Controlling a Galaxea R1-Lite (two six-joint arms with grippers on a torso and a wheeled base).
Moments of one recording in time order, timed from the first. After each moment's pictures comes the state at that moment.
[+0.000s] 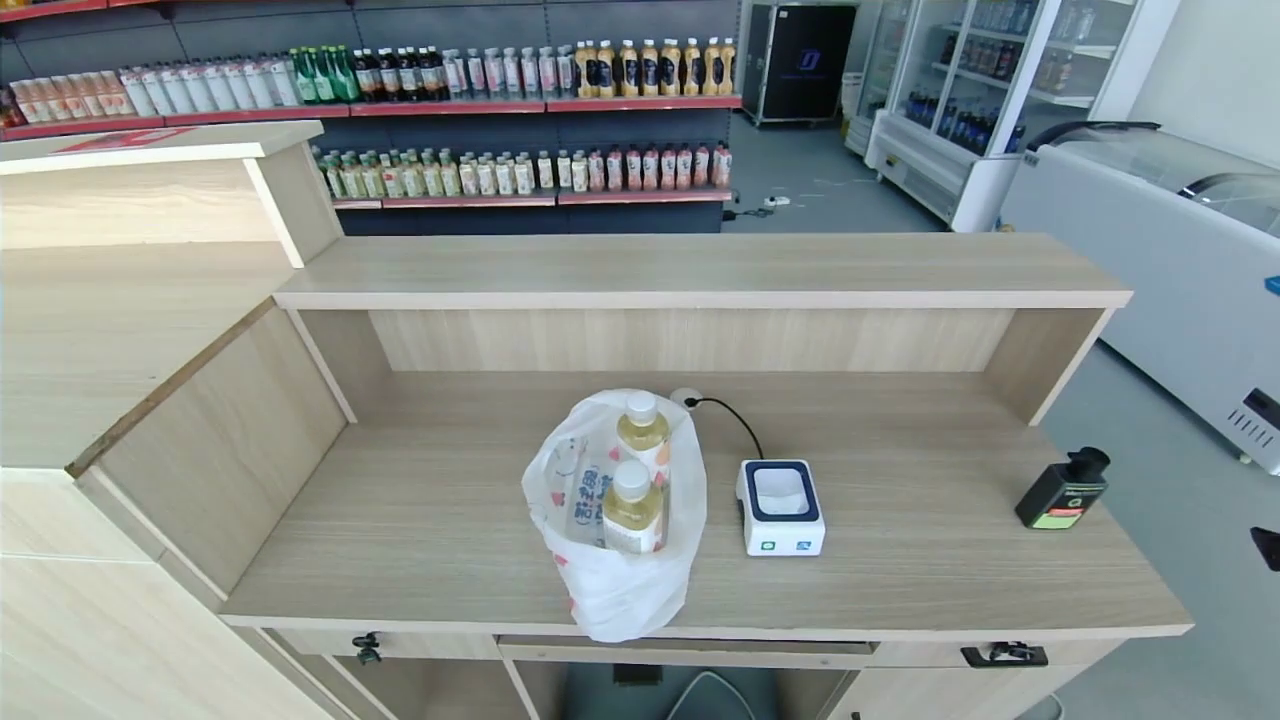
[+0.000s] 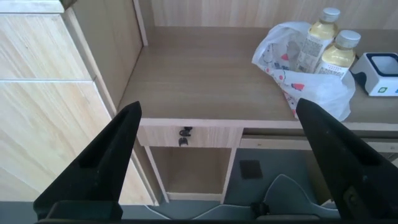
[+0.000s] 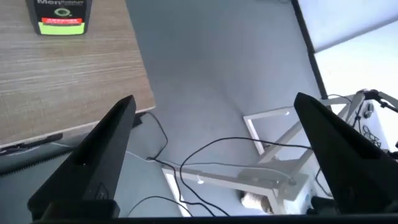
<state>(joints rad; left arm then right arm) 0.00 0.00 0.00 0.00 0.00 0.00 -0.59 1.63 -0.44 -0.80 -0.11 -0.59</state>
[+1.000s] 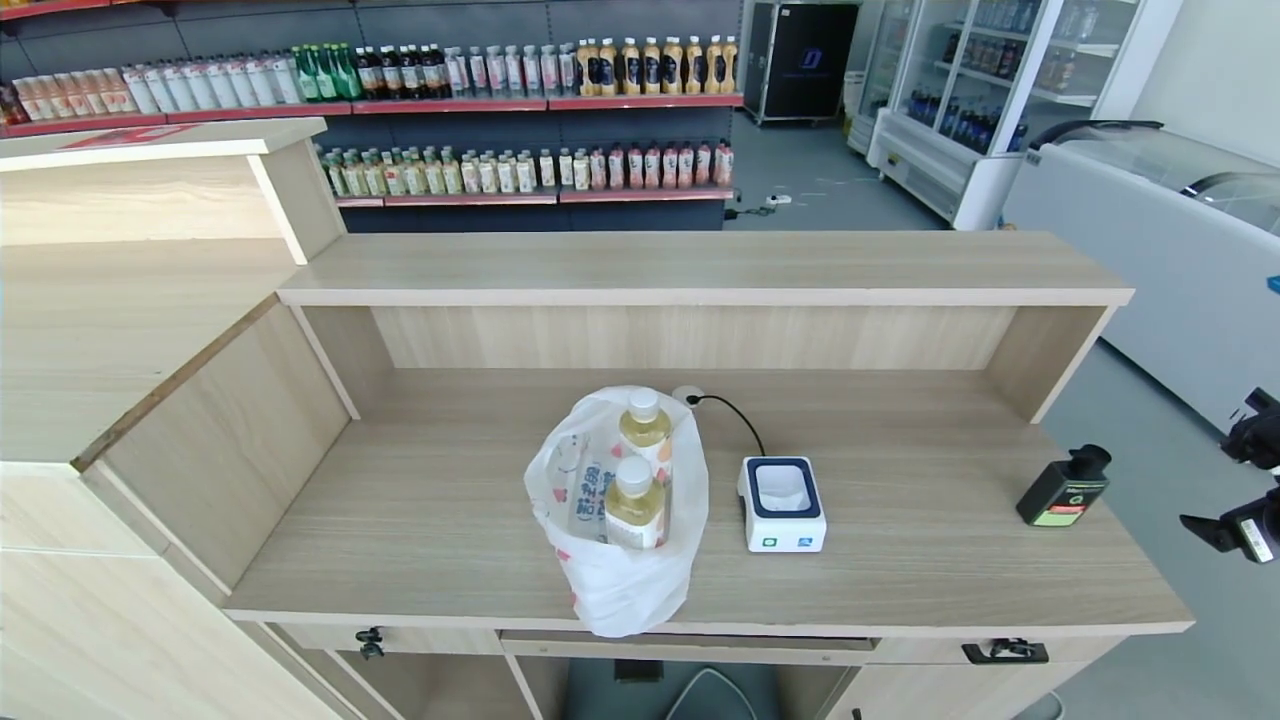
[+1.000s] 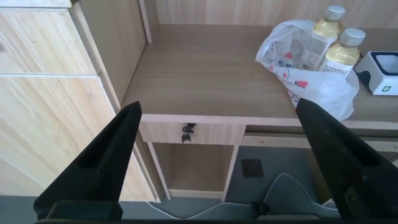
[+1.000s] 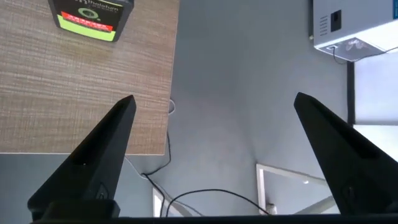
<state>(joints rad) 0.00 0.00 0.00 0.00 0.00 0.00 -0.69 2.03 -0.84 -0.68 0.27 -0.86</state>
